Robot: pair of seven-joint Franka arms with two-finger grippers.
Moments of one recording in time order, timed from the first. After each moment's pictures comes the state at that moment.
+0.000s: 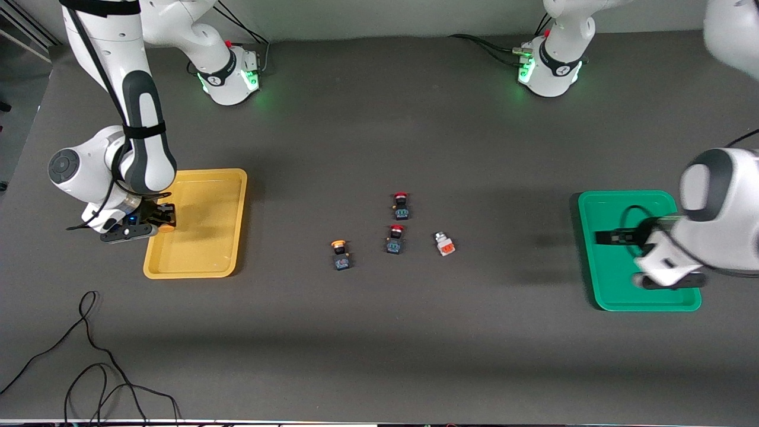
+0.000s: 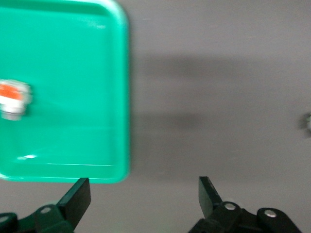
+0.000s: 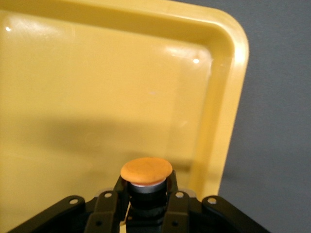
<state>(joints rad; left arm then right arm) 0.22 0.47 -0.36 -1.56 0.07 1.71 -0.25 0.83 0.45 -0.97 -2.34 0.63 2.52 -0.78</state>
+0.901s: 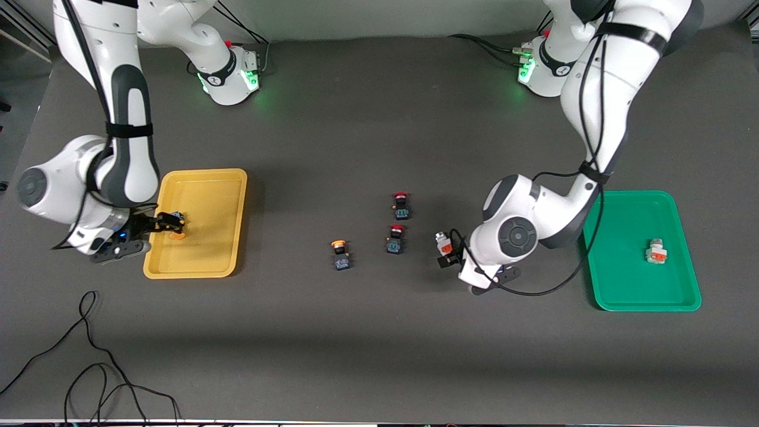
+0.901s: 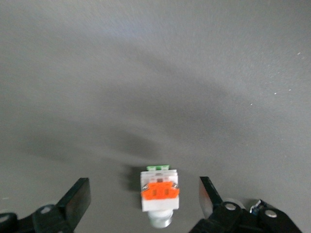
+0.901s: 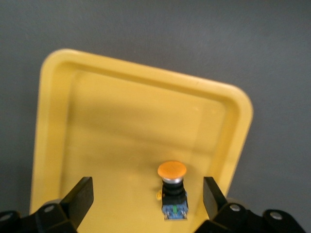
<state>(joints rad) -0.15 0.76 -0.38 -1.56 0.07 2.21 -0.92 0.84 0.47 -1.03 -2.02 0.50 2.13 -0.68</state>
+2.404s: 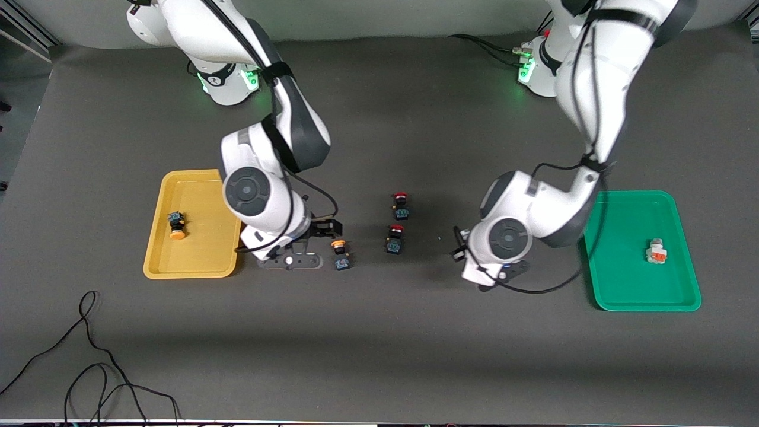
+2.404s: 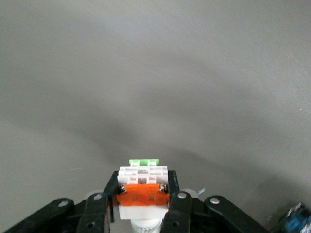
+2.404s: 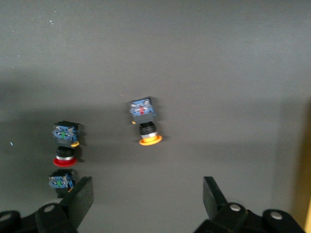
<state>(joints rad) -0.21 0.66 -0.25 -1.50 0.08 1.90 -0.91 0.89 0.62 -0.49 -1.44 0.39 1.92 0.36</state>
